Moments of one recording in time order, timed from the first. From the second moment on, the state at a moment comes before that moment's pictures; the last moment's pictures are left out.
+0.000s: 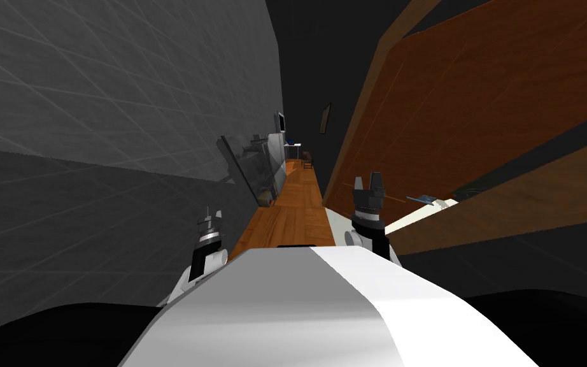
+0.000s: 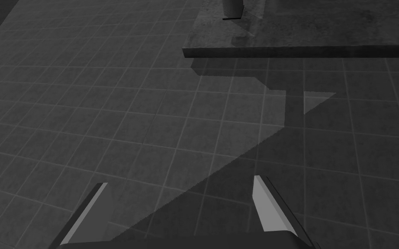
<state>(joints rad) 0.43 0.21 0.40 -1.64 0.23 -0.61 0.14</state>
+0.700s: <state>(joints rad) 0.42 0.23 0.45 -1.52 0.25 -0.64 0.13</state>
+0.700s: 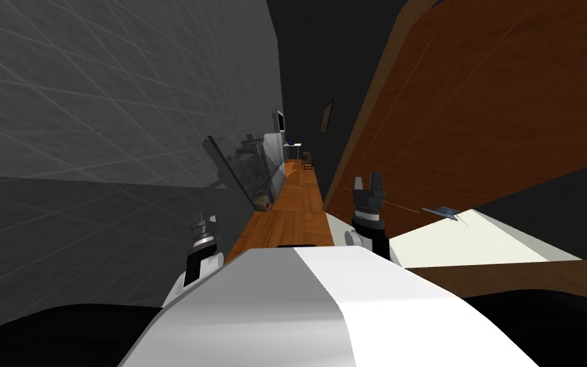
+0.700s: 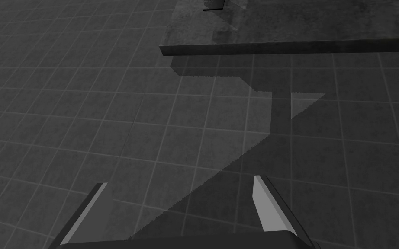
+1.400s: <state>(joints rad) 0.39 0.24 0.52 -1.39 0.28 -0.67 0.12</state>
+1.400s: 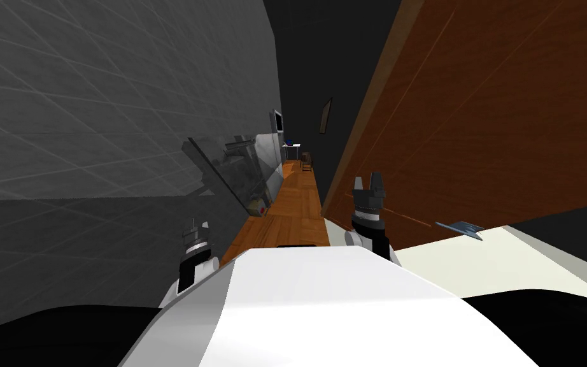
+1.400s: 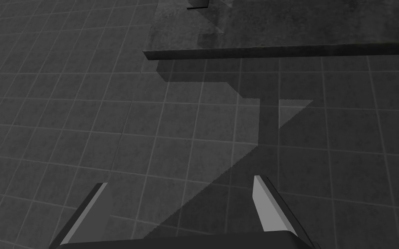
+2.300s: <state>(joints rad) 0.37 0.25 0.59 -1.25 0.31 -0.71 0.11</state>
